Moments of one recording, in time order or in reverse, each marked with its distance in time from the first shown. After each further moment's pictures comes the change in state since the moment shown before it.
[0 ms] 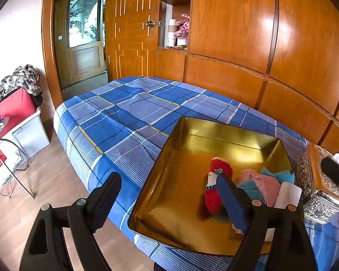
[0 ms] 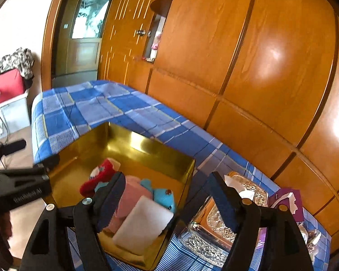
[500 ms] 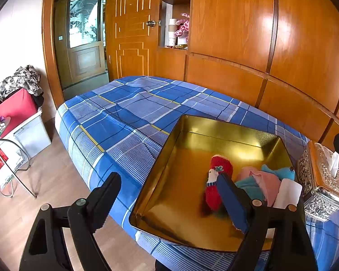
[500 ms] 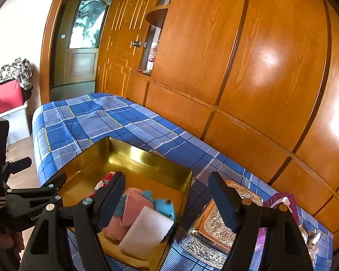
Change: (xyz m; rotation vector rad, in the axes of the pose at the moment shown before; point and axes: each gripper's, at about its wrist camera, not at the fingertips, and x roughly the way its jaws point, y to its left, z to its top) left arm -0.002 0.000 -0.003 0.006 0.004 0.006; right arm -0.019 0.000 0.011 0.025 -0.056 -0.012
